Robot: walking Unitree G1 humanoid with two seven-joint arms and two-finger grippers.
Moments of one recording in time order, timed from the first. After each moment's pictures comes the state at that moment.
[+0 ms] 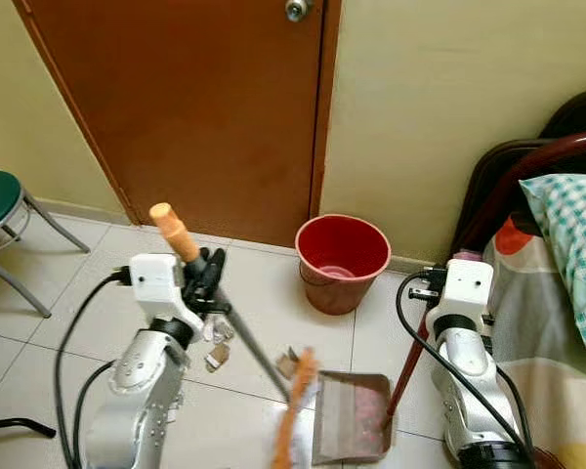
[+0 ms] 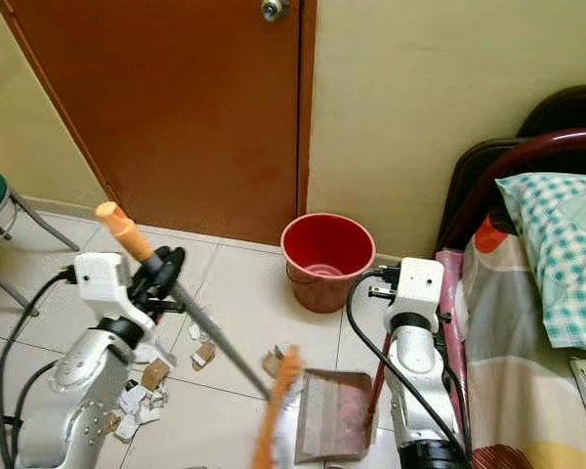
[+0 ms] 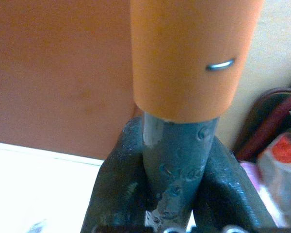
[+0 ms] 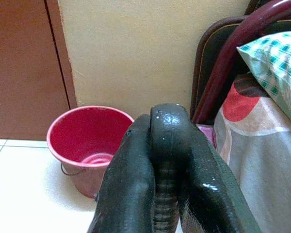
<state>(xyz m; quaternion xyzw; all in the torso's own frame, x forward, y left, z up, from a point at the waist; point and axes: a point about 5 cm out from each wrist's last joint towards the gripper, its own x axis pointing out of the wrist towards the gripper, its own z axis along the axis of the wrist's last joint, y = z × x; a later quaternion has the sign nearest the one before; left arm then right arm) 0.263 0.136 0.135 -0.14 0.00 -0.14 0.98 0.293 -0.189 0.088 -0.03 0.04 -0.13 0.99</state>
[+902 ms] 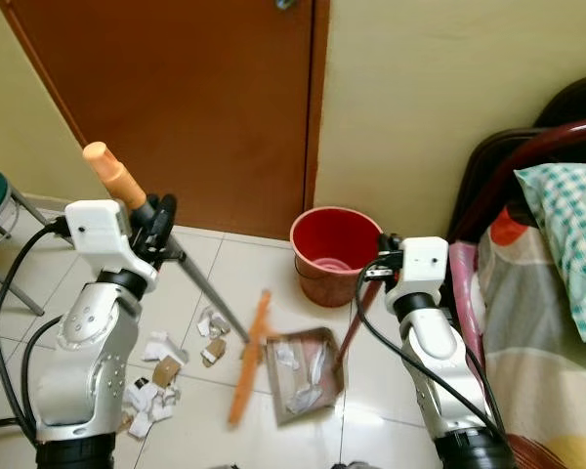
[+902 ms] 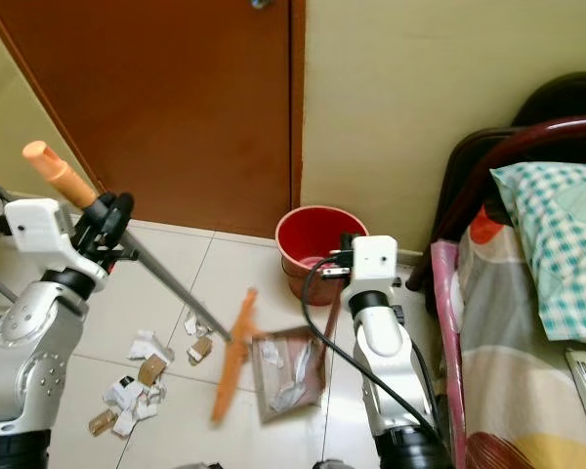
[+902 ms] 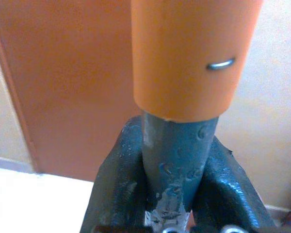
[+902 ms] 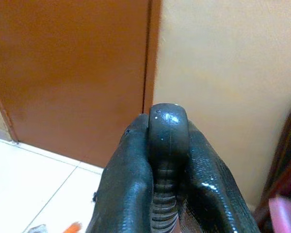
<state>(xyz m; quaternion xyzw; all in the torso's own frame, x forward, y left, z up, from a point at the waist) 0.284 0.197 0.179 -0.05 -0.07 -0.04 1.00 0.307 -0.133 0.129 -0.05 -0.07 0.06 1.00</state>
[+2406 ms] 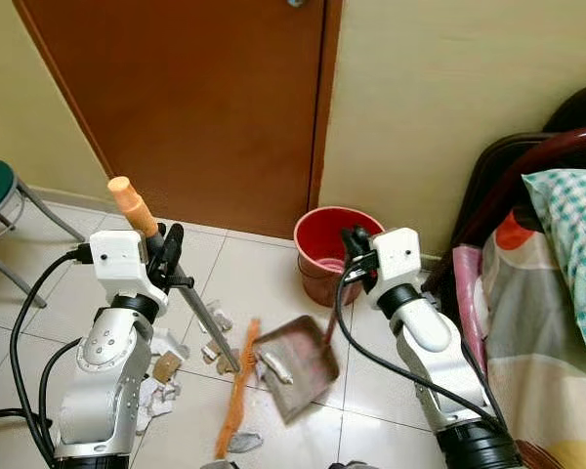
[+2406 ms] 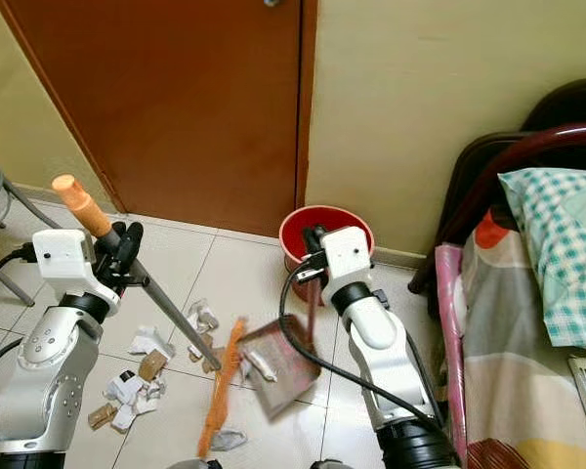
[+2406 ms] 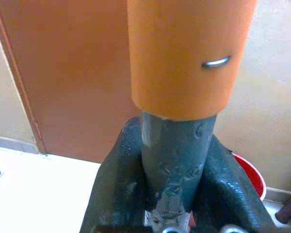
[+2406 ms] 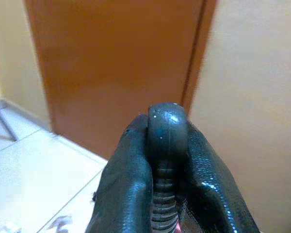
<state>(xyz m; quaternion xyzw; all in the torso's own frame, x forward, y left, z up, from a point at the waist) 0.281 0.184 0.150 -0.04 -0.04 -0.04 1.00 0.308 -0.122 0.136 -0.05 -0.08 0.15 0.98</state>
